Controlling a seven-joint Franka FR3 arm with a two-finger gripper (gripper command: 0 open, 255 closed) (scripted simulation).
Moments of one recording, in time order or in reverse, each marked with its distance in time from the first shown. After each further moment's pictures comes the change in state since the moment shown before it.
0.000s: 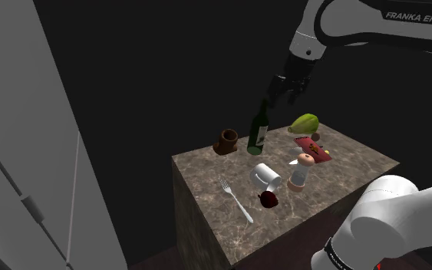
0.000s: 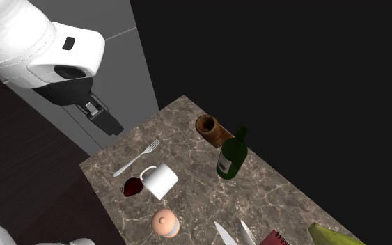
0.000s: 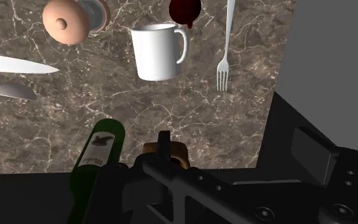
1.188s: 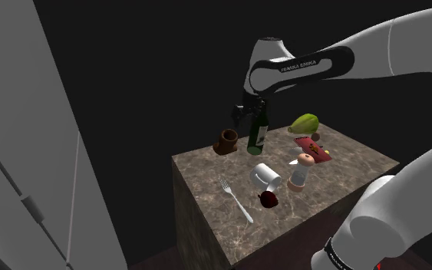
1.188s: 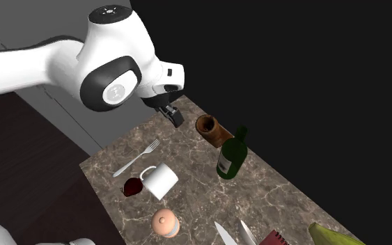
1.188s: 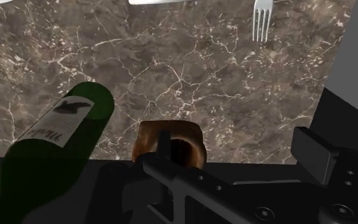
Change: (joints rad) arm -0.012 0.474 -0.011 -0.002 -0.055 0.475 -0.008
